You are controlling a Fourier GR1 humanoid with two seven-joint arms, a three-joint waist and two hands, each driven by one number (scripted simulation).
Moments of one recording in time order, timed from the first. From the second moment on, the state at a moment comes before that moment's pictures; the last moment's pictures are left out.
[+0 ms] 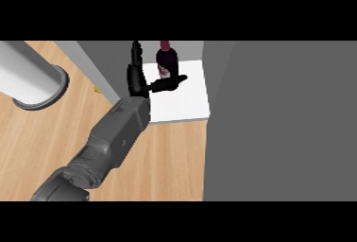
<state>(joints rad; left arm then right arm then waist) -1.09 0.00 0.02 -0.11 0.49 0.52 -0.85 -0.10 -0.09 0.01 -2.40 -0.25 0.21 0.57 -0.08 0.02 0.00</state>
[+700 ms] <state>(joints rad) -1.09 0.00 0.00 -0.11 0.47 0.40 -0.86 -0.10 -0.06 0.04 -2.39 -0.24 0.18 0.56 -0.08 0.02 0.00</state>
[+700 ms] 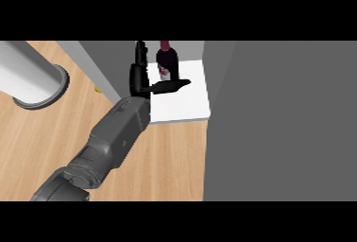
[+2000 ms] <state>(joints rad) -0.81 0.00 -0.35 -0.47 0.78 0.40 -0.84 -0.10 -0.07 0.04 -2.40 -0.23 0.16 0.57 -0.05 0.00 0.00</state>
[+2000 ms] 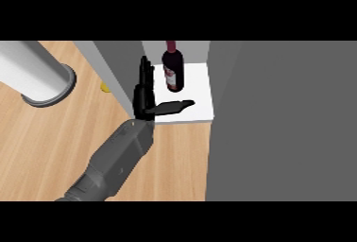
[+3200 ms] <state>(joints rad) -0.29 0.06 -0.80 -1.38 0.67 0.87 -0.69 -0.08 -0.11 0.01 -2.41 -0.21 0.13 0.59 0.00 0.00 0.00</state>
